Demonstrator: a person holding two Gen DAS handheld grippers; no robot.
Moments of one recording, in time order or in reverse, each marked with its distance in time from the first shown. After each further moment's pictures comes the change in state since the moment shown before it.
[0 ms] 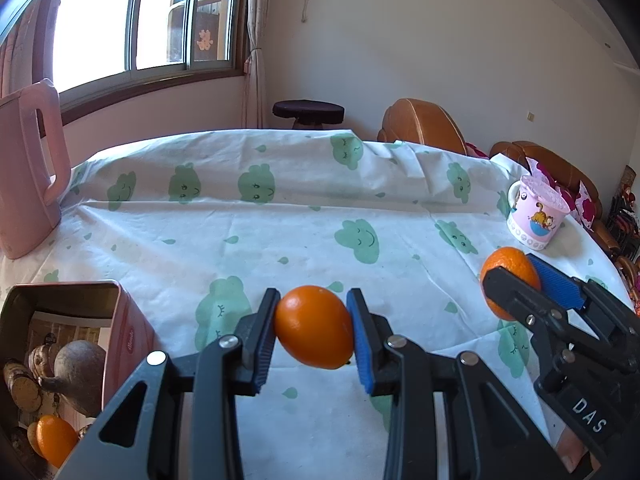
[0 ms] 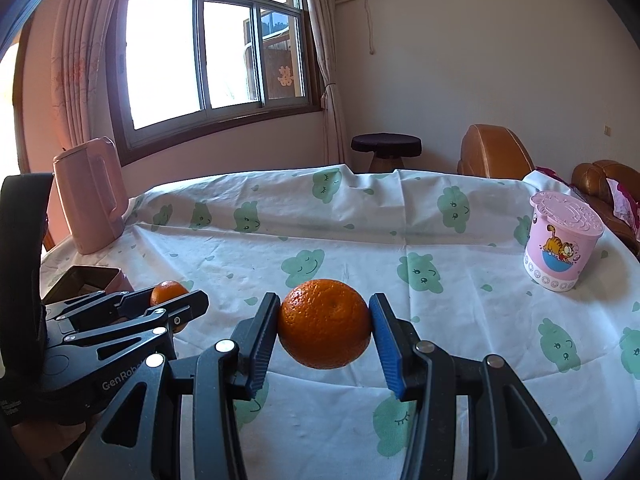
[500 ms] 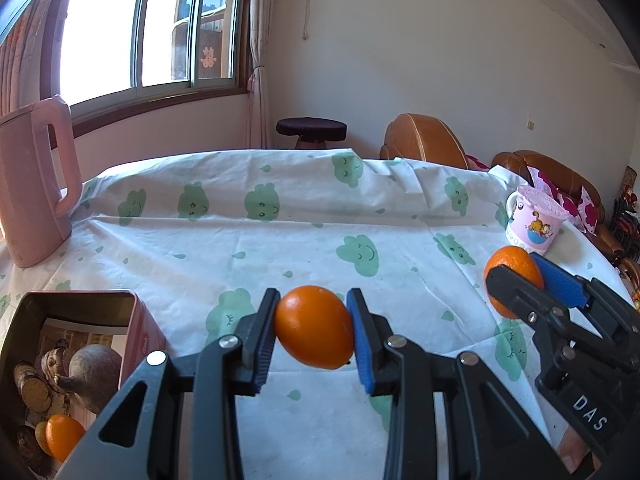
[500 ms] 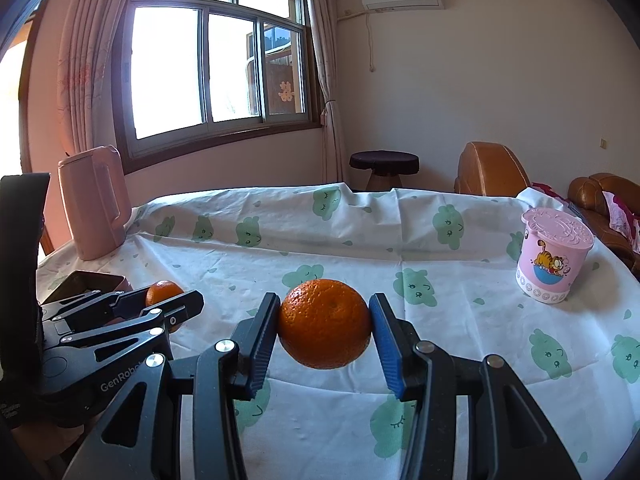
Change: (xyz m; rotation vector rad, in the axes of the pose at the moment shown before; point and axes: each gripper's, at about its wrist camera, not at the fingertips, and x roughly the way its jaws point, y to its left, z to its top) left arm -0.014 -0.002 -0.002 0.013 -0.069 0.019; right arm -0.013 0.003 -0.001 -0.016 -0.064 -0.014
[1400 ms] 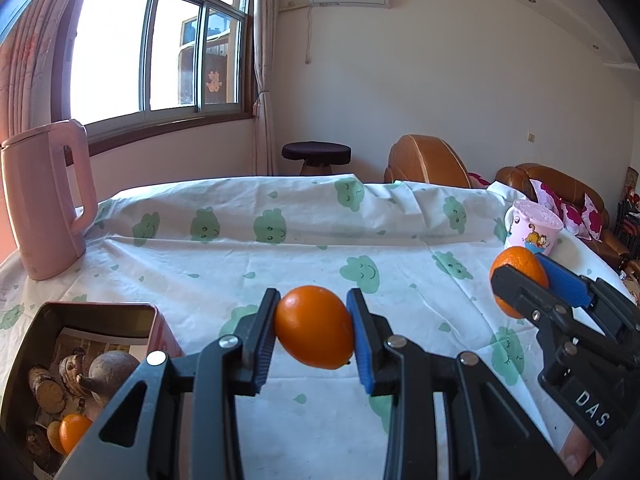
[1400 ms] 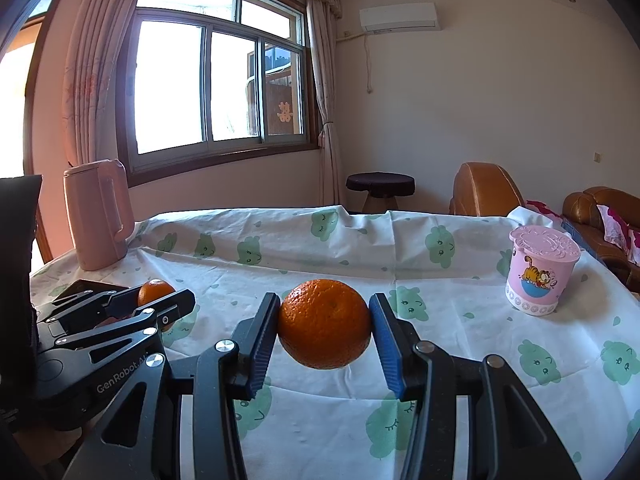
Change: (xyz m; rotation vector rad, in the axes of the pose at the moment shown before) left arm -0.019 -0.003 -0.004 0.014 -0.097 0.030; right arm -0.016 0.001 -0.002 -0.009 -0.082 -0.014
